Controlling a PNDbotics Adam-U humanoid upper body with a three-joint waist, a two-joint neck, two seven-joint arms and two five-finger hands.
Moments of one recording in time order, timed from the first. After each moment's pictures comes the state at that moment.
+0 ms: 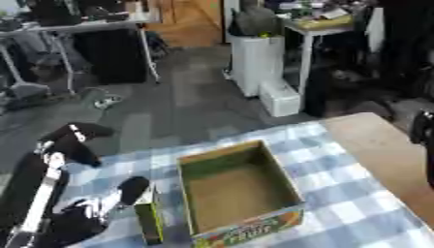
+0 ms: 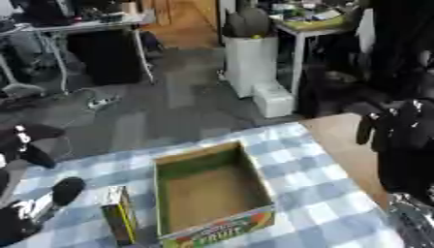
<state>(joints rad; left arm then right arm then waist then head) -0.34 0.23 -0.21 -1.98 -0.74 0.12 0.04 -0.09 -0.65 -0.09 -1.99 -0.85 -0.77 0.34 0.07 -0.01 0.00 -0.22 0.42</state>
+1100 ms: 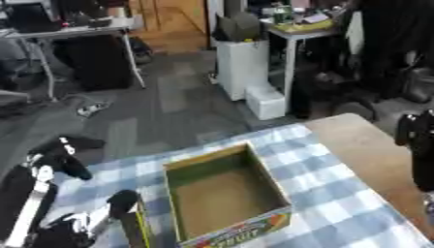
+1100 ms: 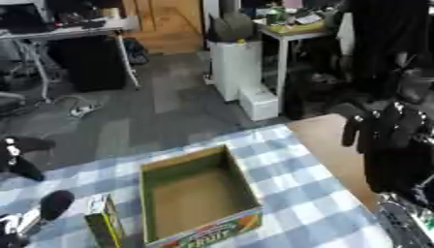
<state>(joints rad) -0.32 0.23 -0.21 -1.94 -0.72 0.10 0.00 -0.09 -0.65 -0.09 -1.99 -0.85 -0.76 0.35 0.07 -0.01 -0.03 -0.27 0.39</state>
